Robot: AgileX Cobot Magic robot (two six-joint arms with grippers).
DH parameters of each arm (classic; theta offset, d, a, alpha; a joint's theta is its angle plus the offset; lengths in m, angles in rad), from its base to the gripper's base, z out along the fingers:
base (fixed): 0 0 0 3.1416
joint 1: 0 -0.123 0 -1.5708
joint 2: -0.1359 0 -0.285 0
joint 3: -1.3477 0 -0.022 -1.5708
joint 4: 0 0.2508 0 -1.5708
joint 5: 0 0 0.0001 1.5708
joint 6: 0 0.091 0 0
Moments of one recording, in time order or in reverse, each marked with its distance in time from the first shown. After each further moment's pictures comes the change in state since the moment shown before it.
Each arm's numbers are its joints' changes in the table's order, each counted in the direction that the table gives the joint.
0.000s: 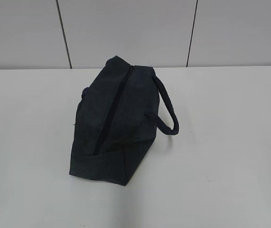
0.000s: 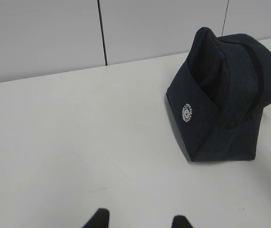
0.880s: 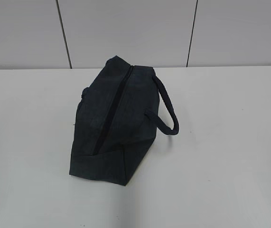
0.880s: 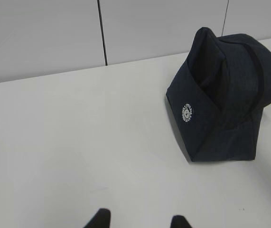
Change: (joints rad) left arm 0.000 0.000 0.000 0.000 0.000 0.000; right arm 0.000 0.000 0.000 0.000 0.000 0.000
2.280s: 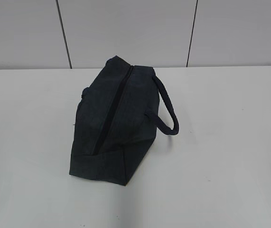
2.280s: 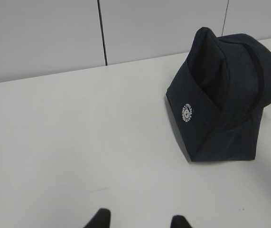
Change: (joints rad) left arm 0.000 0.000 0.000 0.000 0.000 0.000; right arm 0.000 0.000 0.000 0.000 0.000 0.000
